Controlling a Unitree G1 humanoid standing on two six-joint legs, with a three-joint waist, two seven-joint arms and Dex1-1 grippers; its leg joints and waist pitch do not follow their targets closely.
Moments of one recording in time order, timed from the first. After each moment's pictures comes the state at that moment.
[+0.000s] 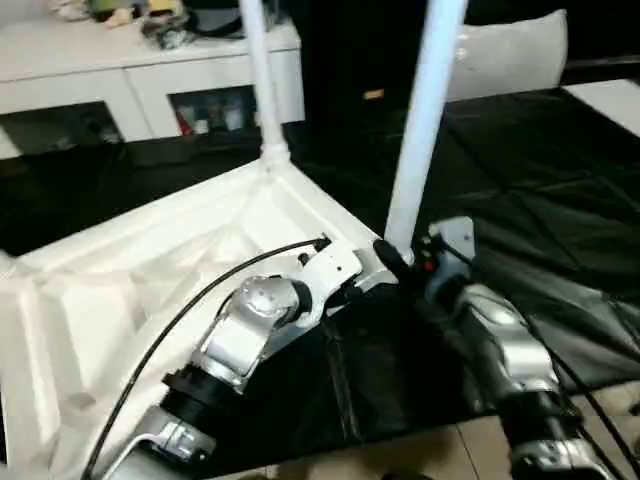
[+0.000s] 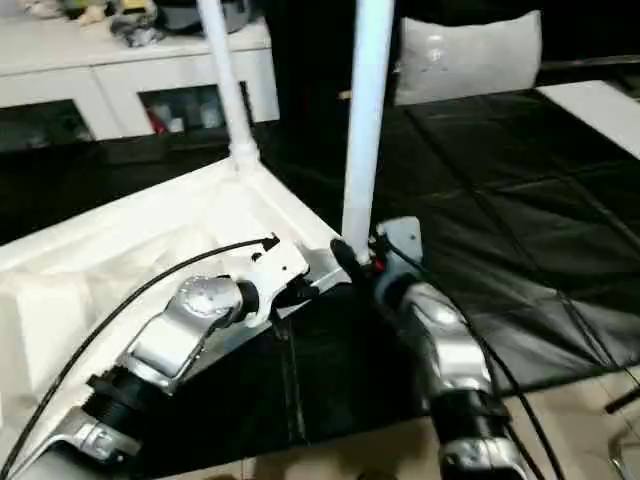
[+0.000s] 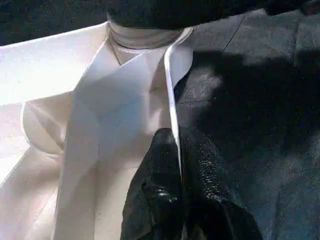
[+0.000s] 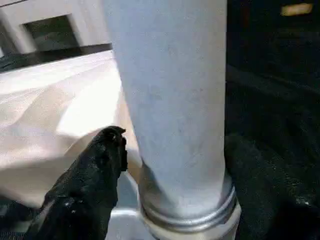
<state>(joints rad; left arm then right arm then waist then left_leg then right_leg) -0.48 0.16 -0.37 0.29 0.15 0.39 -0.72 -0.33 -0.20 -0.03 0.37 0.22 0.15 0.58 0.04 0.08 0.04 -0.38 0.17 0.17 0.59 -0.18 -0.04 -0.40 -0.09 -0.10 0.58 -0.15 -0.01</state>
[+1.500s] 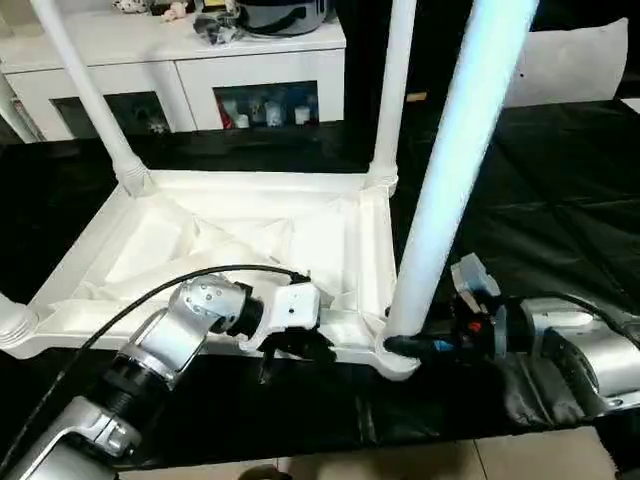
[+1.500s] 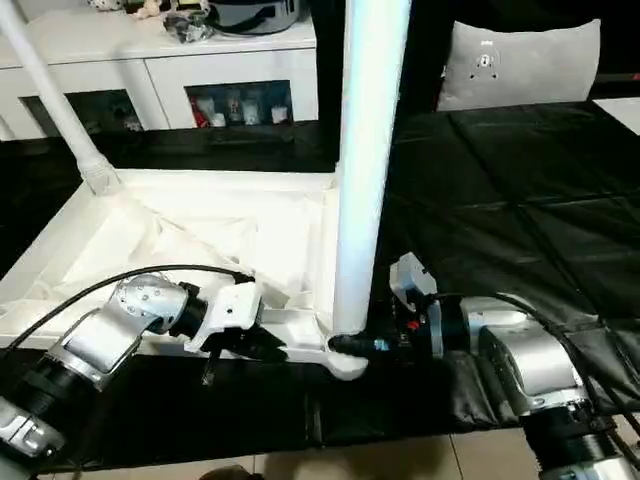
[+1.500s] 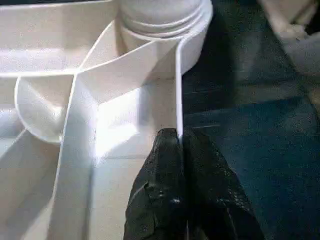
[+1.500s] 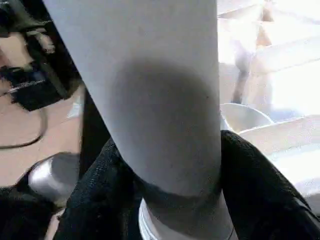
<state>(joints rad) -0.47 0.42 -0.42 0.29 0.01 0.16 -1.22 -0.27 -0.51 0.14 0.14 0.35 0.35 1.23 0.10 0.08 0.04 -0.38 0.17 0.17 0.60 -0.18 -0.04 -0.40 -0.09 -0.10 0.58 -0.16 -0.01</state>
